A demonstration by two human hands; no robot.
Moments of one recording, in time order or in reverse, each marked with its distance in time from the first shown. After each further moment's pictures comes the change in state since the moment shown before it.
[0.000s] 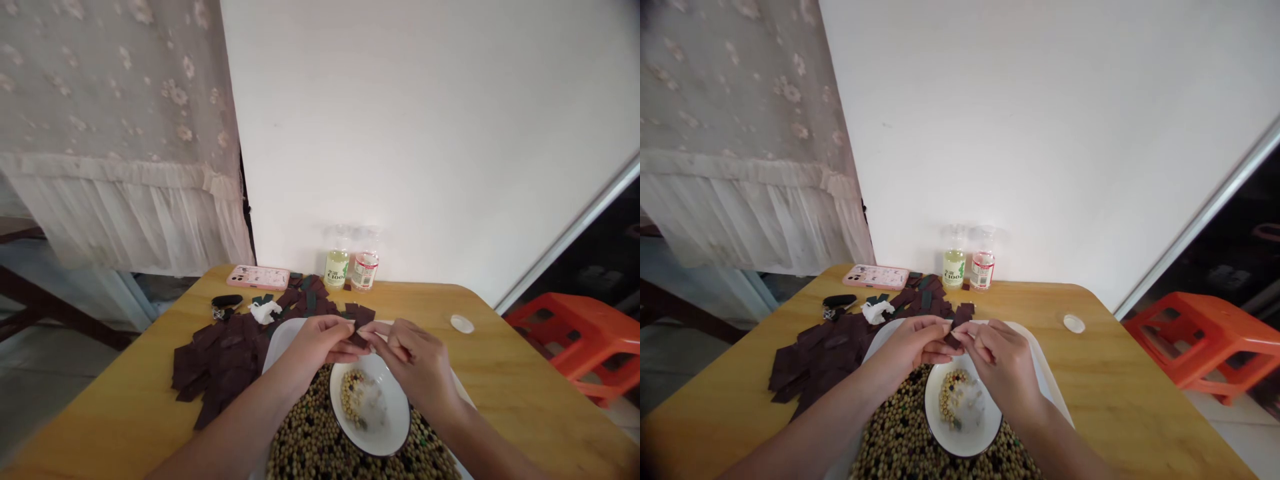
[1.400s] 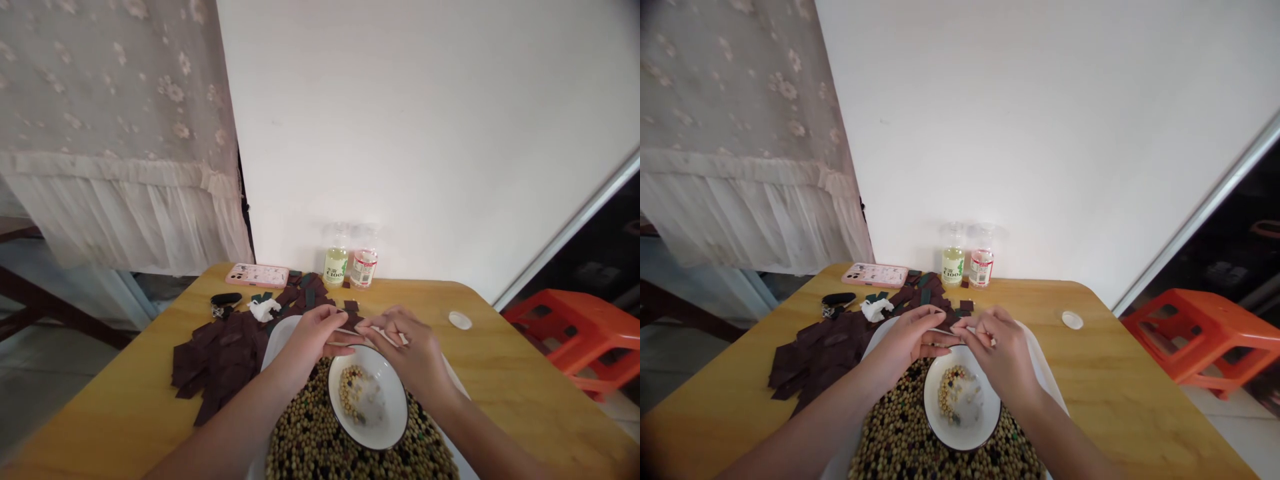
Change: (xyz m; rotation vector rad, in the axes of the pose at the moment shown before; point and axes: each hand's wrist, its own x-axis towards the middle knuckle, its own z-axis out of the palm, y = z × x) left_hand 0.001 0.004 0.002 -0.021 0.061 0.029; right_hand 0.002 0.006 0.000 0.097 -0.061 0.244
